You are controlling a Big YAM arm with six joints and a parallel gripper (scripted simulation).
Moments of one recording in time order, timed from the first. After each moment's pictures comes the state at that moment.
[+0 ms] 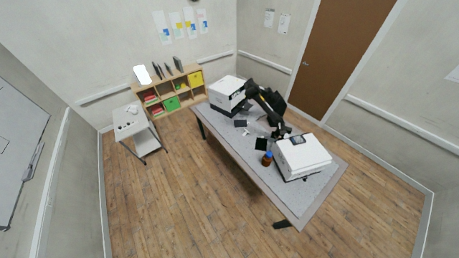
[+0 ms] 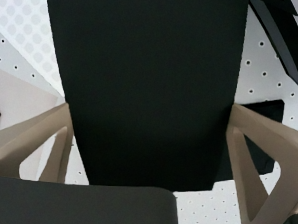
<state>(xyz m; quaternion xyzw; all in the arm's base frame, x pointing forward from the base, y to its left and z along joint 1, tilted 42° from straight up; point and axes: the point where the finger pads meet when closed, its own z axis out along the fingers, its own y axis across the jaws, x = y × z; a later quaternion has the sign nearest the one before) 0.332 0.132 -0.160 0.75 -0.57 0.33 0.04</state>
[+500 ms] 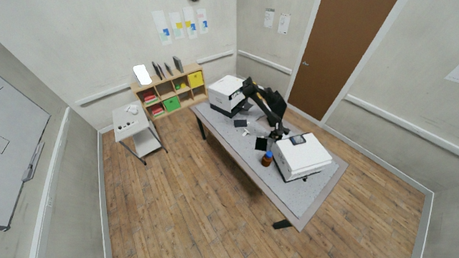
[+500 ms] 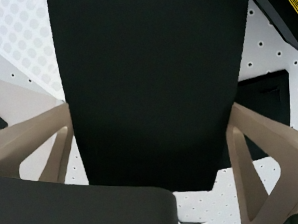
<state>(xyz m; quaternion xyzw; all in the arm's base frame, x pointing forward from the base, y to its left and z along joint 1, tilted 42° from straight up) 0.344 0.123 -0.146 0.71 -0.63 0.33 0.01</state>
